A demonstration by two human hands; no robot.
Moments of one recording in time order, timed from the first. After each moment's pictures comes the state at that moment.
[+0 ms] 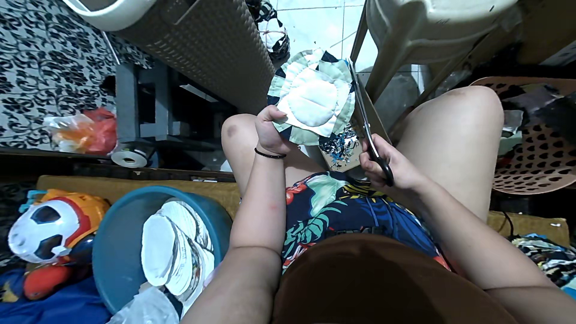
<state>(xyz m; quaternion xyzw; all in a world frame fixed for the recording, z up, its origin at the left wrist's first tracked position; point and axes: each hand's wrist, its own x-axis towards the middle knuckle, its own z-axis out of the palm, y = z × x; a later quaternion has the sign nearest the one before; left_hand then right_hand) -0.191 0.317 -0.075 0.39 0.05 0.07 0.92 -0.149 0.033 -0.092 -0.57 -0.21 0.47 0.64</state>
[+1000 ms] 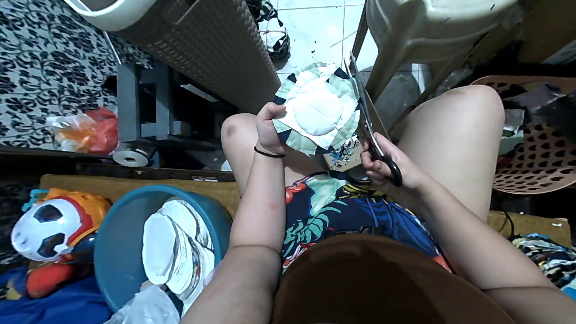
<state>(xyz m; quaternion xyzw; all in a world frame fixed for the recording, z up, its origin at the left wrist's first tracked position) -0.191 0.318 -0.075 0.36 0.01 0.04 0.93 -0.149 0.029 -0.091 -0.55 -0.22 0.46 0.66</state>
